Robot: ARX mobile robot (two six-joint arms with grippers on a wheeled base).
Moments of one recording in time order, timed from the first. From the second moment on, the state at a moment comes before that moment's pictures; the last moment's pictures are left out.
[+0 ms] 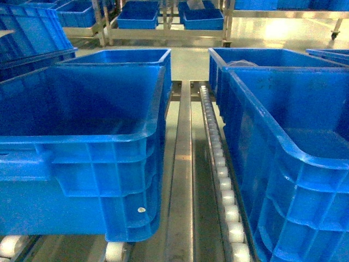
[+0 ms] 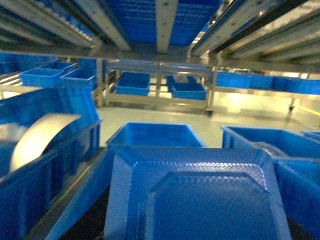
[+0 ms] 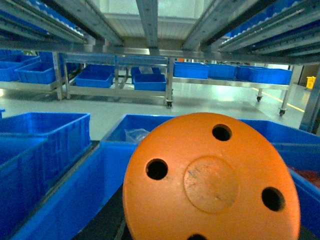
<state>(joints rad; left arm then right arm) -0.04 0.86 0.25 0.85 0.02 -0.05 -0.01 0.58 0.25 0.51 0.06 -0.05</state>
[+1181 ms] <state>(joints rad) 0.00 1.24 0.30 0.92 0.00 -0.02 0.00 1.20 0.28 0.91 0.00 -0.02</state>
